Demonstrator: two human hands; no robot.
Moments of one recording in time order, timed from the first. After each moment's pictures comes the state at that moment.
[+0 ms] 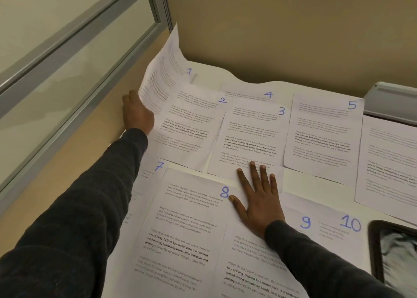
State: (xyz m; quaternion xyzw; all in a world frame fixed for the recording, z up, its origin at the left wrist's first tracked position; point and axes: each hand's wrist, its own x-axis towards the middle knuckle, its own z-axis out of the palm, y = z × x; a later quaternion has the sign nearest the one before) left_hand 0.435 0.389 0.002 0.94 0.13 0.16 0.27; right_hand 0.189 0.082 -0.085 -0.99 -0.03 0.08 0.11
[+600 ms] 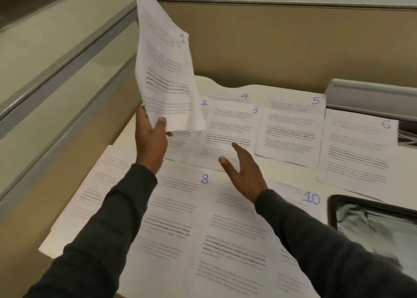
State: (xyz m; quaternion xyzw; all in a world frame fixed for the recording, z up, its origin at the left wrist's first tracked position) left_hand 0.261 0.270 0.104 0.76 0.08 0.14 0.63; right_hand 0.181 0.058 0.011 -0.85 0.07 0.05 0.52
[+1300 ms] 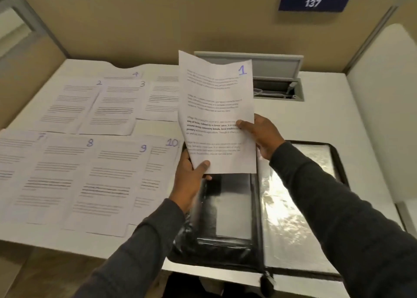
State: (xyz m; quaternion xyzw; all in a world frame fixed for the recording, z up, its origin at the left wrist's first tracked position) left_hand -0.065 -0.118 0.049 0.67 0.03 -0.16 0.72; right_hand -0.035 -0.337 0.079 -0.65 0.21 0.03 0.73
